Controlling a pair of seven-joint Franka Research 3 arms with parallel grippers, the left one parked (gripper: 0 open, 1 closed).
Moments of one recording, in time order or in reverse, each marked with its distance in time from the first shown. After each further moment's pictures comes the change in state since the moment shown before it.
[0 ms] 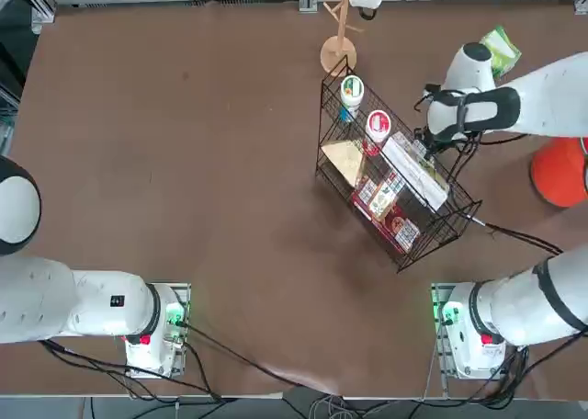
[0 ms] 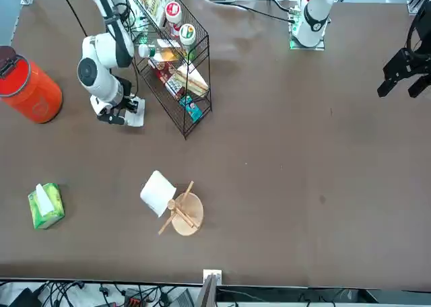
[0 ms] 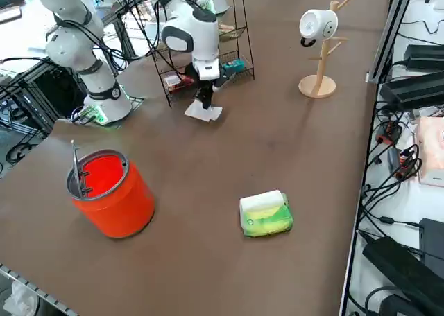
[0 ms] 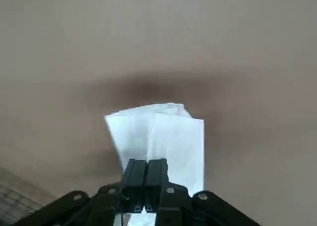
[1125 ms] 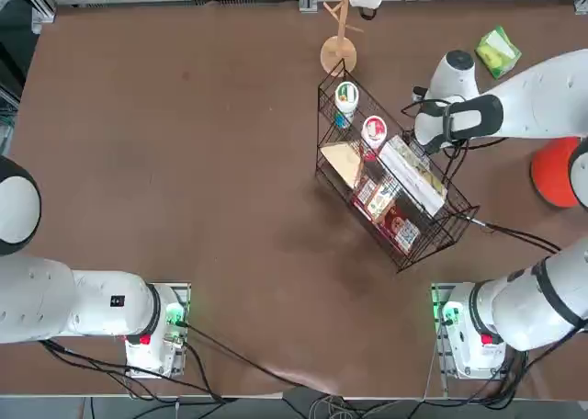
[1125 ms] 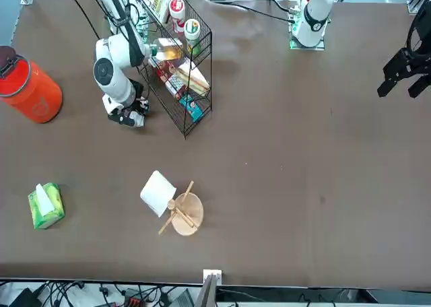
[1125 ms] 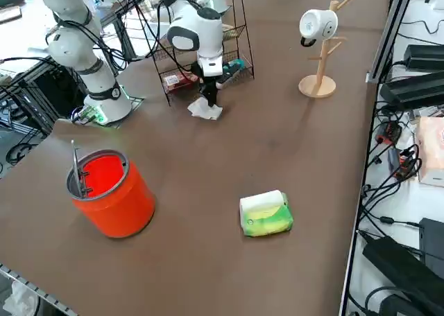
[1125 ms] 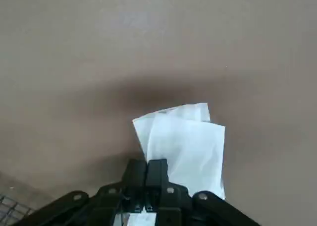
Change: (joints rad) arm 0.063 0.043 -0.011 0.014 0.000 0.053 0.078
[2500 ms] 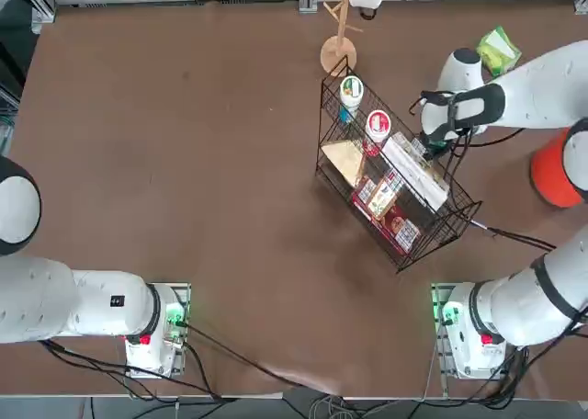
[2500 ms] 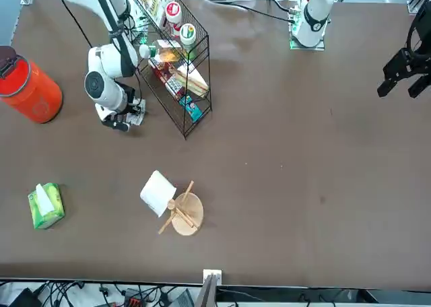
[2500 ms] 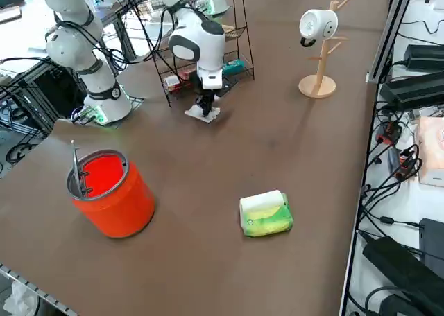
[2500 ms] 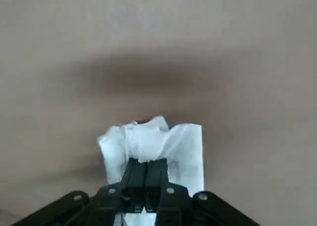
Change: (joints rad) arm -0.069 0.070 0.001 0.061 0.000 -0.083 -0.042
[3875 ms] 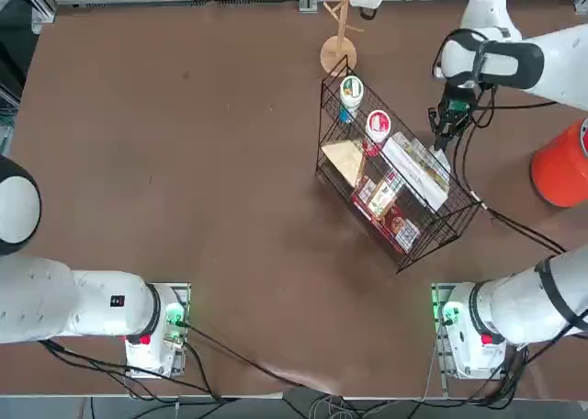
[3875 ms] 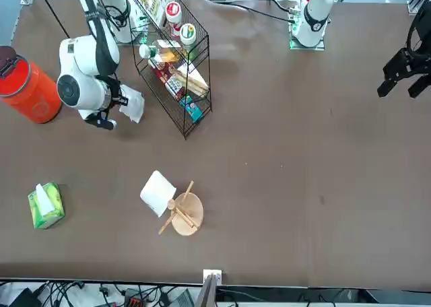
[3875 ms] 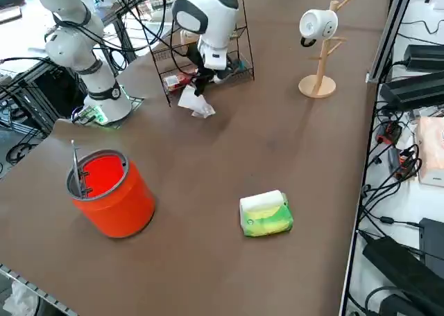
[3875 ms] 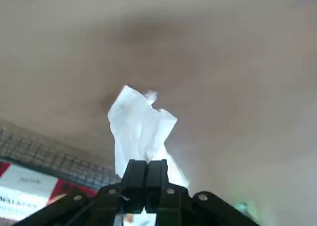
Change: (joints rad) arm -0.055 -0.140 -0.031 0.221 -0.034 -0.586 -0.050
